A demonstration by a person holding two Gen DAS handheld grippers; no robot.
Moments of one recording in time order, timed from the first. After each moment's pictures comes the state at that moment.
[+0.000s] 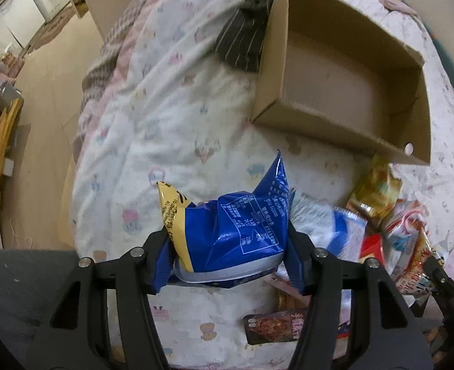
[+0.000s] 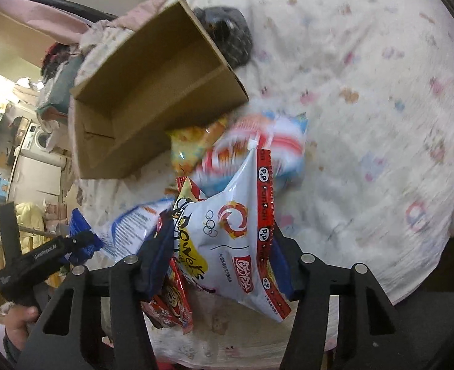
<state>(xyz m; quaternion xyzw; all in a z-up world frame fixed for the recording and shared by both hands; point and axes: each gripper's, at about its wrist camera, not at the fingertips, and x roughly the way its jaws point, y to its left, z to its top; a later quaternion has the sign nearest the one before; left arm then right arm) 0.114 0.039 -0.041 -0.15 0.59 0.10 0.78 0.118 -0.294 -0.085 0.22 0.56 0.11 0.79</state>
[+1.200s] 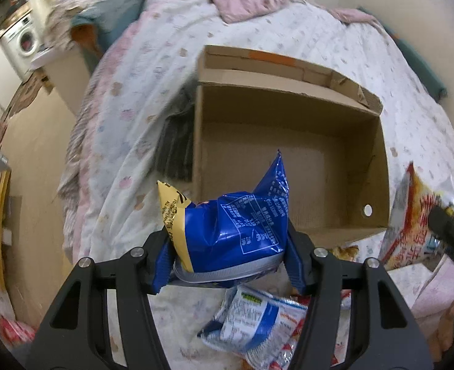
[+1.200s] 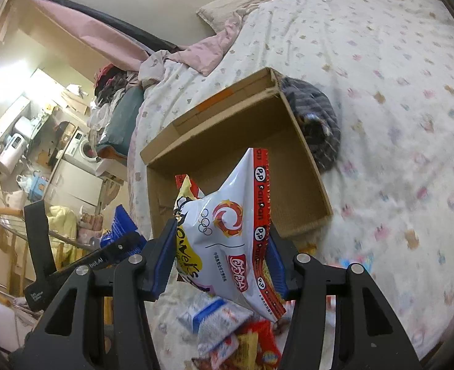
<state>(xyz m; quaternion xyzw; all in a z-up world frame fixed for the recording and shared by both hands) 0.248 0.015 -0.005 -0.09 0.53 0.04 0.84 0.230 -0.250 0.000 0.23 0.47 0.21 0.83</state>
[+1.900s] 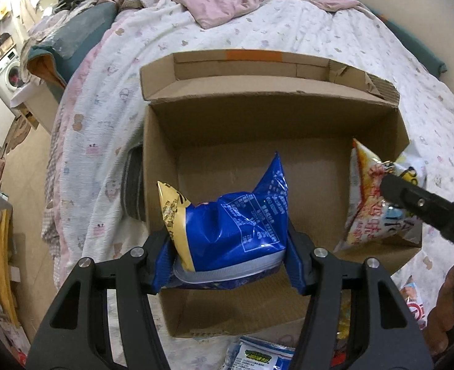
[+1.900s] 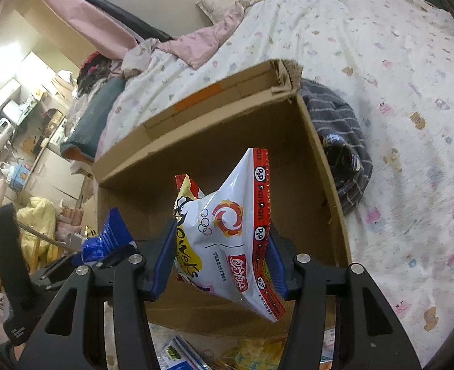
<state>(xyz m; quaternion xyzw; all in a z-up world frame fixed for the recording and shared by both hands) 0.293 -0.009 -0.048 -0.03 0.51 0.03 0.86 0.316 -0.215 -0.064 0.18 0.48 0.20 0.83</state>
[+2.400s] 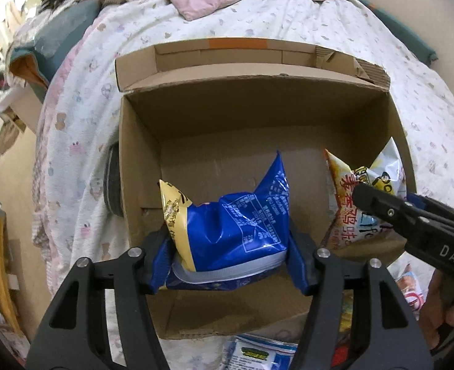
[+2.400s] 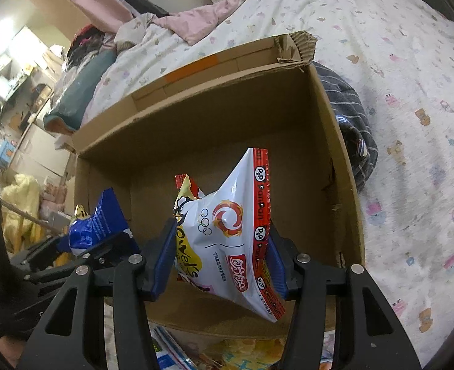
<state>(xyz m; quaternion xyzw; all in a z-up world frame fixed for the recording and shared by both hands) 0.296 -0.017 -0.056 -0.01 0.52 0.00 0.85 0.315 -0.196 -0.080 0.13 0.52 0.19 0.82</state>
